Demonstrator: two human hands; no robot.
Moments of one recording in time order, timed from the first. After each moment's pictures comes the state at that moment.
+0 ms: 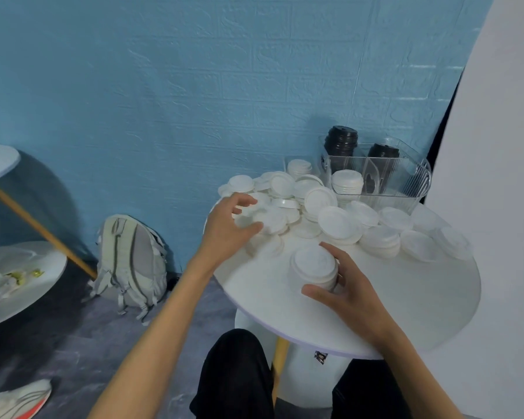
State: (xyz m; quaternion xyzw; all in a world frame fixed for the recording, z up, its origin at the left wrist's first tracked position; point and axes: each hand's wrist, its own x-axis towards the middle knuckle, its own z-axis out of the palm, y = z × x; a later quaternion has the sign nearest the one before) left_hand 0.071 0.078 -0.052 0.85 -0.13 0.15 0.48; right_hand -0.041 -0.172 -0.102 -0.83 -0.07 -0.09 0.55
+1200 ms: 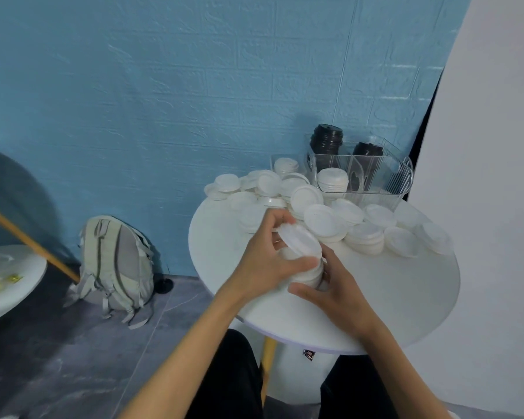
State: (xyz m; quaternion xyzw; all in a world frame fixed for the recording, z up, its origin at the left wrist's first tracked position) left_hand 0.004 0.003 -0.054 0.73 -0.26 0.02 0.63; right_hand -0.040 -0.170 -0.098 -0.82 -0.11 -0.10 0.56
